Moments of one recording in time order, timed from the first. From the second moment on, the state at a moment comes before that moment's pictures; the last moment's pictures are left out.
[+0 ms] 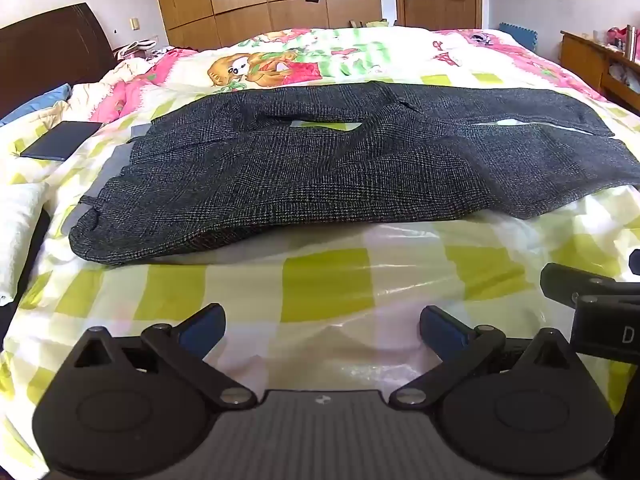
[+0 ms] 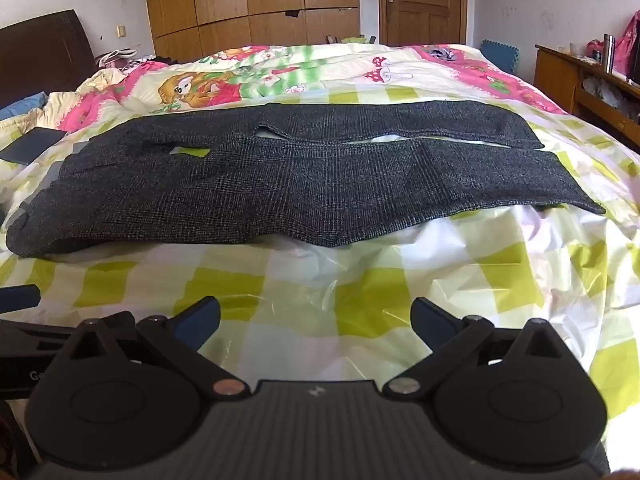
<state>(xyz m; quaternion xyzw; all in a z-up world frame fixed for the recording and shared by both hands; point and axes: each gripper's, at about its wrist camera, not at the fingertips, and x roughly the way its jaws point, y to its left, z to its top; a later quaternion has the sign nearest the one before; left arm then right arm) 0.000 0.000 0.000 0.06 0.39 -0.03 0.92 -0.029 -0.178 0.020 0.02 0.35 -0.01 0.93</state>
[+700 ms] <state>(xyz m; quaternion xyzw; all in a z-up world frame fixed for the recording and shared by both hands) 0.001 0.008 -0.002 0.04 0.39 -0.03 0.92 -0.026 -0.177 0.016 0.02 0.36 -0.02 0.93</state>
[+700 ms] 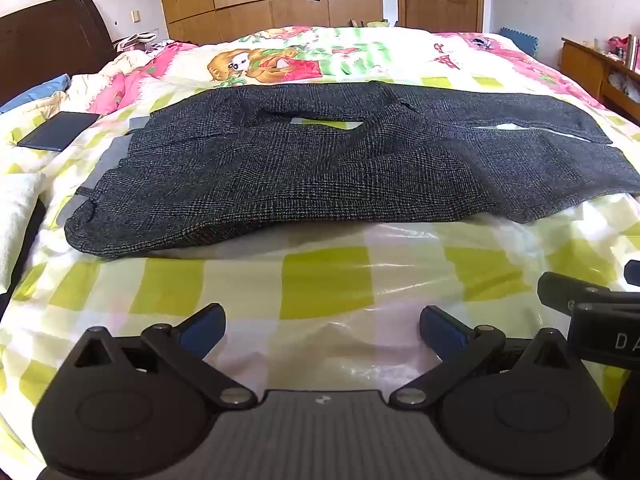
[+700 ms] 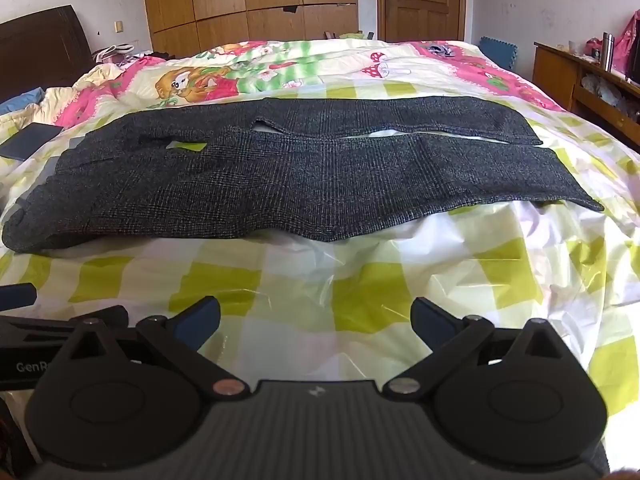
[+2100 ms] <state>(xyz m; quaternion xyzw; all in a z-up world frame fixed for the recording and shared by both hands) -0.008 0.014 0.005 0.02 0.36 -0.03 0.93 -0.025 -0.173 0.015 0.01 0.36 -0.02 0.93</state>
